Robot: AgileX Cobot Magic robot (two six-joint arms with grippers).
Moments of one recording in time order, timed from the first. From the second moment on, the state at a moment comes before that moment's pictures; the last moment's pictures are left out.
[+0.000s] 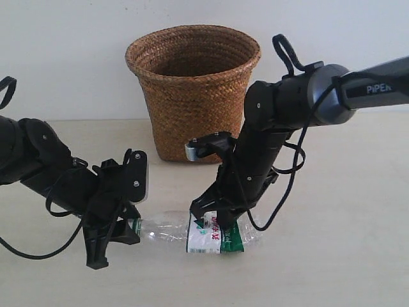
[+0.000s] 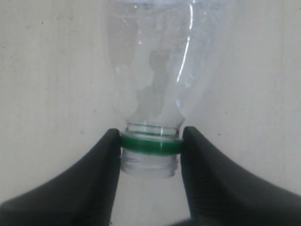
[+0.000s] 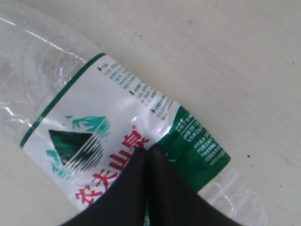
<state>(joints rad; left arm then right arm) -0.37 1.88 -0.97 -0.67 0.44 1.72 0.57 2.12 -1.44 0.29 0.87 -0.32</state>
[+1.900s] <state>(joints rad) -0.37 1.88 -0.97 -0.68 0.43 1.73 0.65 2.09 -1.56 0.29 0.92 -0.28</state>
